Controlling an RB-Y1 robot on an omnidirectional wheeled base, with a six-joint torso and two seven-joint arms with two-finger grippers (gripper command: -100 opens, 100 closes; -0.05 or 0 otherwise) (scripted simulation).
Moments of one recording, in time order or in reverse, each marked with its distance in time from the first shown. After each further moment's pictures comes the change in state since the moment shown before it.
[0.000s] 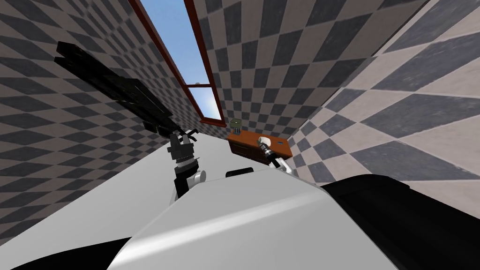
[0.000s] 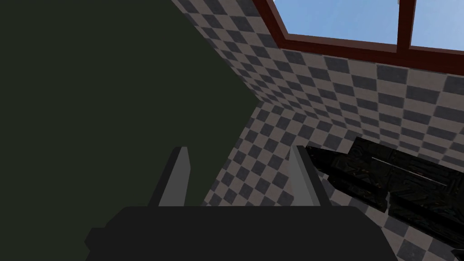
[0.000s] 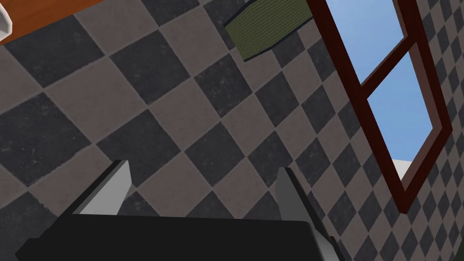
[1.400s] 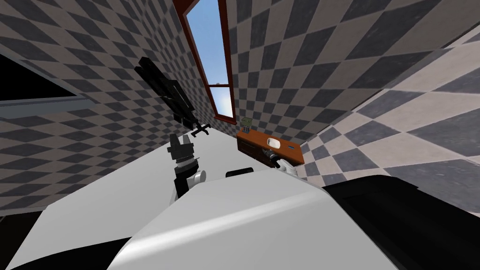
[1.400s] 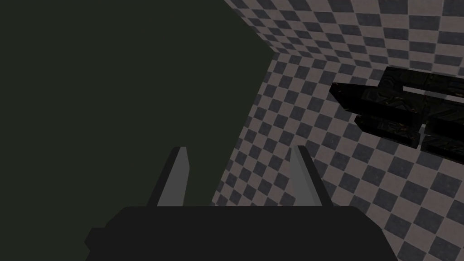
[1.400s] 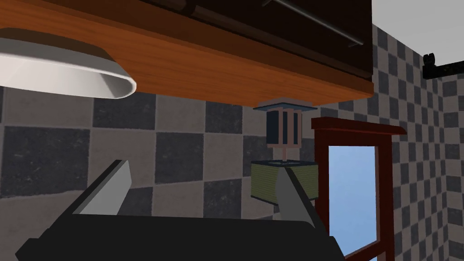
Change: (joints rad) left arm 0.000 0.000 0.000 0.000 0.000 0.000 0.000; right arm -0.097 -0.133 0.039 0.388 0.232 0.217 0.146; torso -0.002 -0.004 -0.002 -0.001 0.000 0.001
